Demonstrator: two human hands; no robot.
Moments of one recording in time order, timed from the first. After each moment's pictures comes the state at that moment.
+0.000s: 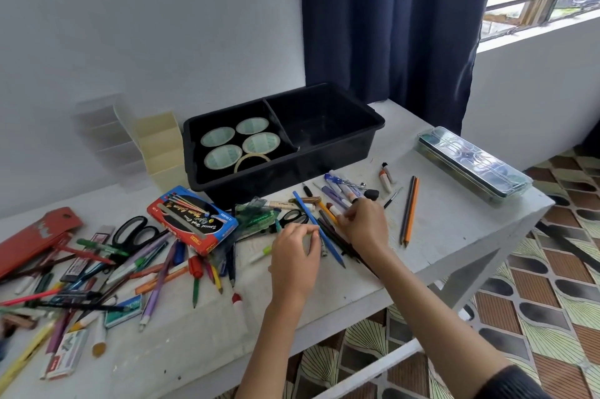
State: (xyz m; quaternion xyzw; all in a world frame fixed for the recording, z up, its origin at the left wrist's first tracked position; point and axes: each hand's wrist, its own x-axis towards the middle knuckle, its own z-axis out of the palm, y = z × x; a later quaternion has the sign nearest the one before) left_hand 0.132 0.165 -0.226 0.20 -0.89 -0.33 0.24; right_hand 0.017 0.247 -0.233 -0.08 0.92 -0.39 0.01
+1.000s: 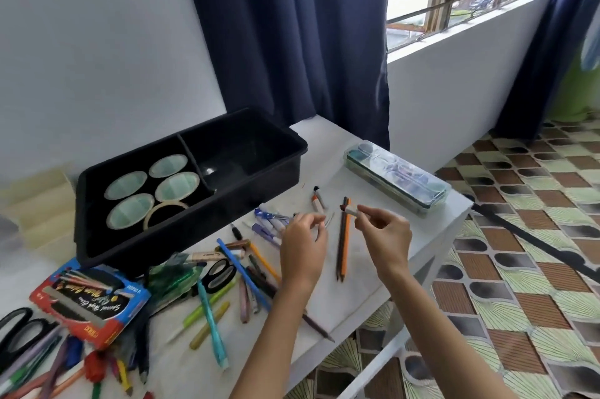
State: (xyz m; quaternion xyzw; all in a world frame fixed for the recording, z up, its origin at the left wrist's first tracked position) left_hand 0.005 0.238 -0.222 0.08 -0.90 -0.37 0.20; right_hand -0.032 0.362 -0.232 0.08 0.72 -0.68 -0.10
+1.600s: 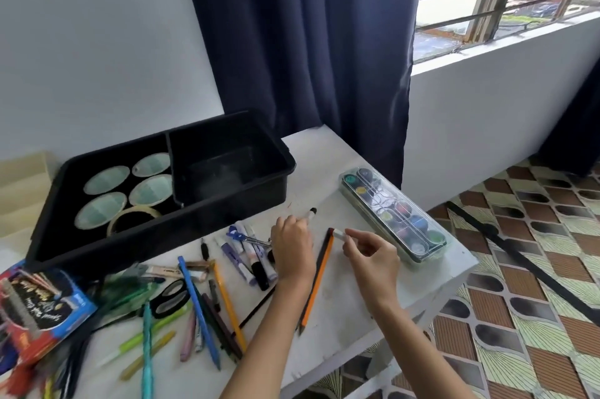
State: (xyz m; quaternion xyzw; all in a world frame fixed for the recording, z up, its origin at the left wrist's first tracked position) left_hand -0.087 0.272 -0.239 0.22 -0.93 -0.16 0.23; right_hand -0.096 0.391 -0.251 0.00 0.74 -0.67 -0.04
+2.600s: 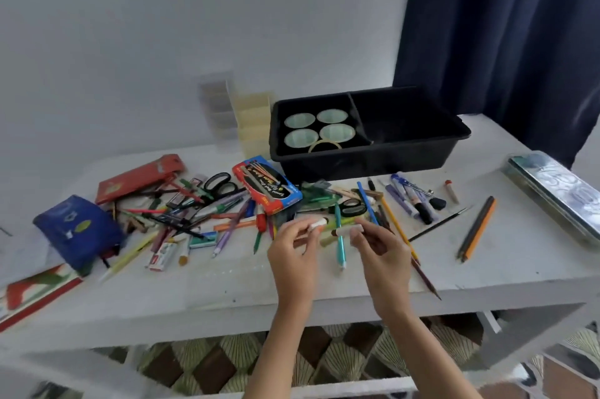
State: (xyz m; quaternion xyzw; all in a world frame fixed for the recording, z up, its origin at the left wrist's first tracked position) left_hand 0.207 0.168 -0.207 0.32 -0.73 -0.38 0.46; right_hand 0.127 0.255 -0.224 -0.18 0.64 -0.74 0.10
